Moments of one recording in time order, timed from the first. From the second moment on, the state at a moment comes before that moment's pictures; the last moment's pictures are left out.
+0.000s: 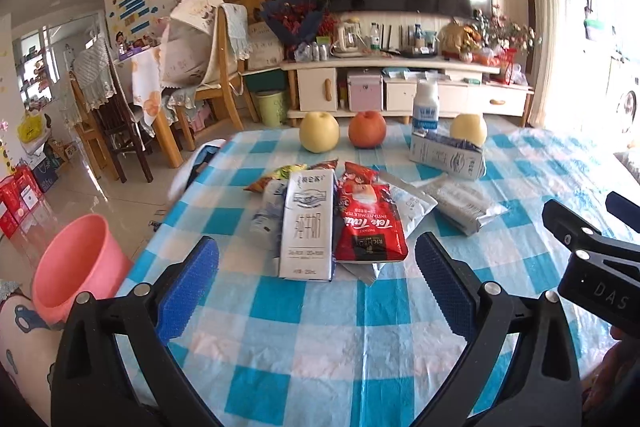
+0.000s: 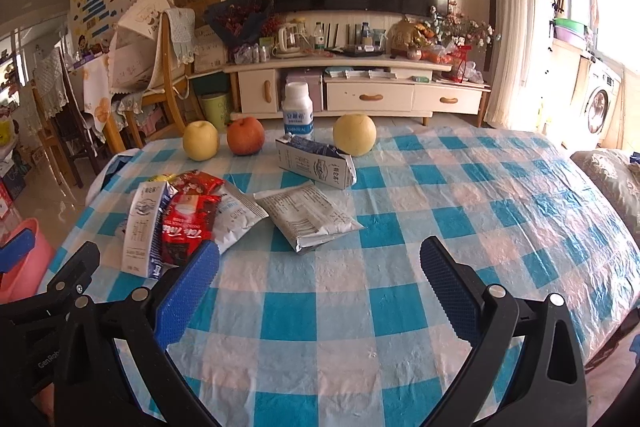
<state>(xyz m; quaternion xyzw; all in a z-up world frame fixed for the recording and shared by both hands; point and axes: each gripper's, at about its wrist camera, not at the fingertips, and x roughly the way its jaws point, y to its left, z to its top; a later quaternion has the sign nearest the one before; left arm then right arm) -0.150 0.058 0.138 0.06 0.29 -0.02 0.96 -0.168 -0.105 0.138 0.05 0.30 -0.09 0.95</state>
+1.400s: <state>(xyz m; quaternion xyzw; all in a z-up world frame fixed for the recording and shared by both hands) -0.265 0.115 0.217 0.04 0.18 0.02 0.98 -0.287 -0.038 0.203 -0.02 0.20 -0.10 0.97</state>
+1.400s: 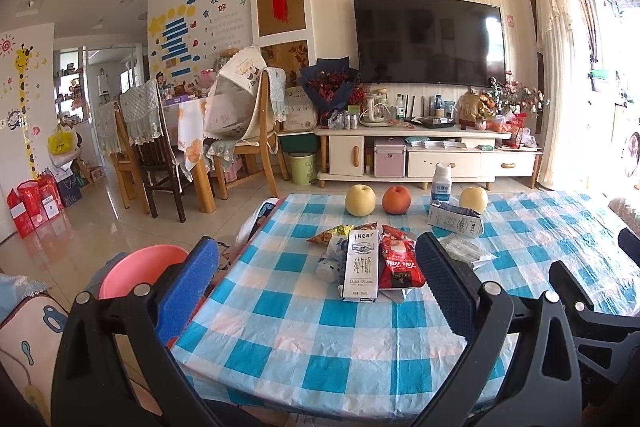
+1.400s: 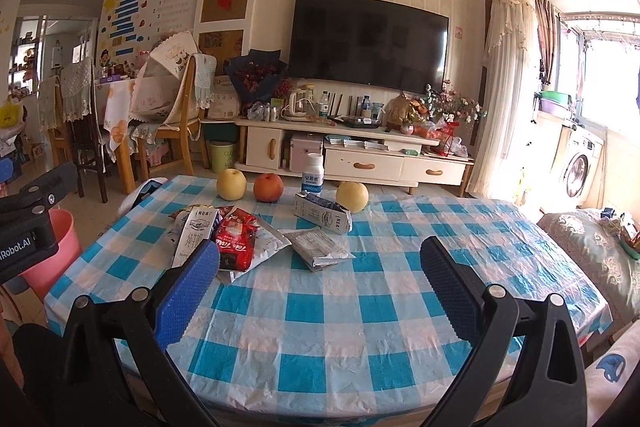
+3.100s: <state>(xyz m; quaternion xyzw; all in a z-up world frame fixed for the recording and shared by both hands) -0.186 0.095 0.121 0.02 0.27 -0.07 0.96 -0.237 -0.083 0.154 0.03 0.29 -0.08 0.95</state>
